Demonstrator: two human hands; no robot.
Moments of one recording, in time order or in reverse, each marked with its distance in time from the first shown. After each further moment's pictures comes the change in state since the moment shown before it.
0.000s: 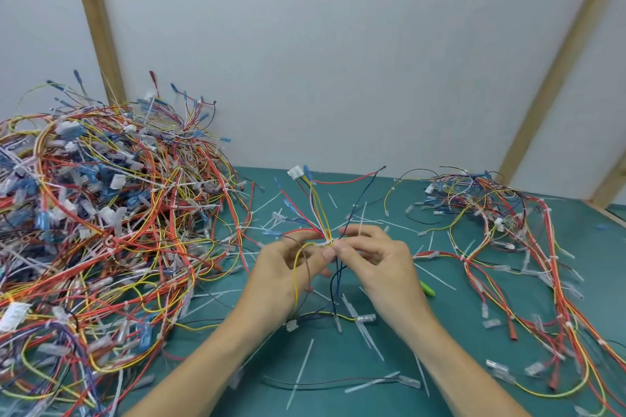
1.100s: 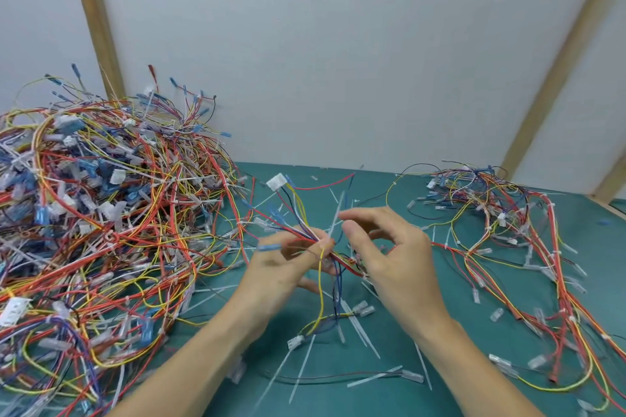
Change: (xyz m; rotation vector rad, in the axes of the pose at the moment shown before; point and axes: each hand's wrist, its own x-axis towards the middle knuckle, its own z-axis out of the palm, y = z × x) left_hand -0.004 0.004 -0.005 -0.202 0.015 -0.041; right_hand -0.003 -0.019 -0.006 -0.164 0.099 -0.273
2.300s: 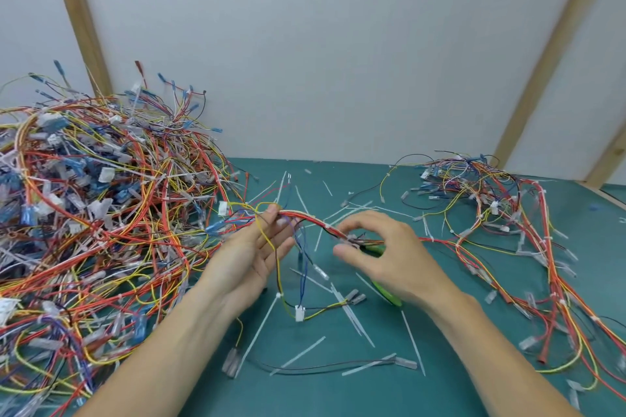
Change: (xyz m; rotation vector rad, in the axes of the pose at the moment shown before) left_hand 0.019 0.008 -0.021 -0.566 0.174 -0.298; right_hand 0.008 0.030 -0.026 -0.285 -0.378 0.097
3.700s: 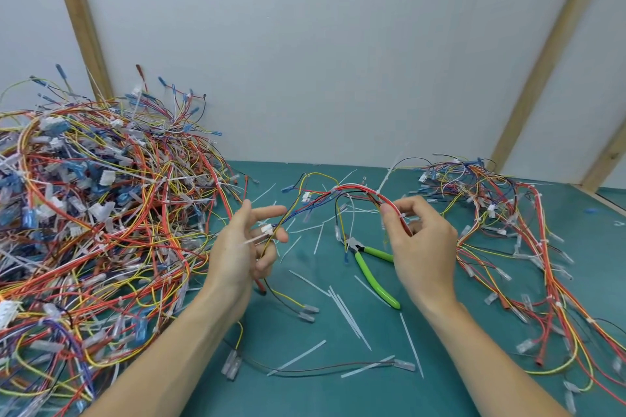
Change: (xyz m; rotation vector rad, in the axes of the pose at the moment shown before) left_hand 0.001 0.001 -0.008 0.303 -0.009 0.204; right_hand 0.004 0.020 0.005 0.089 0.668 0.125
